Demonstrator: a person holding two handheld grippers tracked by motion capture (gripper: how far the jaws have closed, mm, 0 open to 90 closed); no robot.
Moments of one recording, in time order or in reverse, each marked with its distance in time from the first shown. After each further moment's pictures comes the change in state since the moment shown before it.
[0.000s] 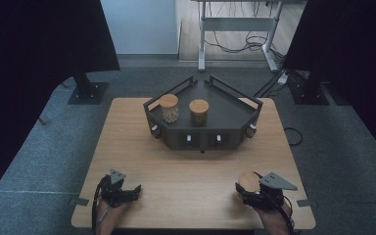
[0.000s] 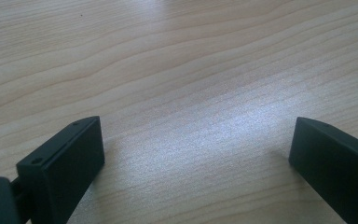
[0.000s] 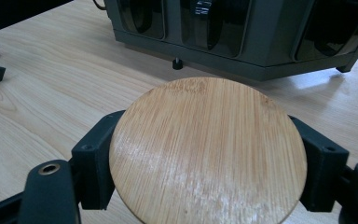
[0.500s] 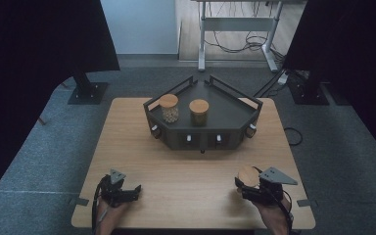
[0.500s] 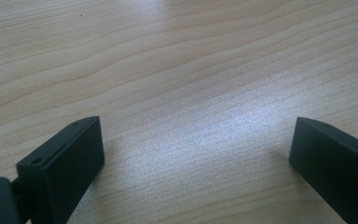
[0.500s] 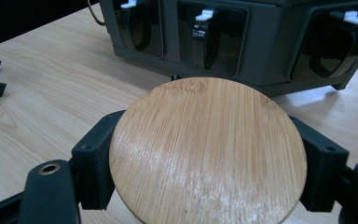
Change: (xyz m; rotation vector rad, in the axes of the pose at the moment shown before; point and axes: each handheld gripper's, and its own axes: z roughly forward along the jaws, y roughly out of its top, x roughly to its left) left arm 0.000 0.000 0.000 0.000 0.000 0.000; right arm -0.002 0.017 0.002 -0.025 -0.002 -0.004
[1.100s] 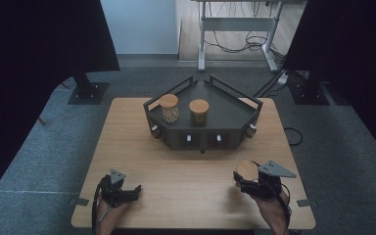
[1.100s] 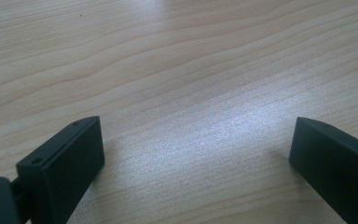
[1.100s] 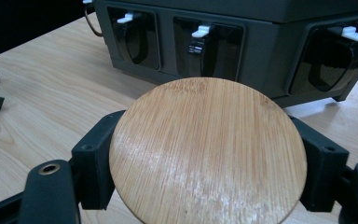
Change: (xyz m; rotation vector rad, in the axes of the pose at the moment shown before) left arm 0.000 0.000 0.000 0.000 0.000 0.001; right arm -0.004 0.013 0.007 -0.007 0.003 0.016
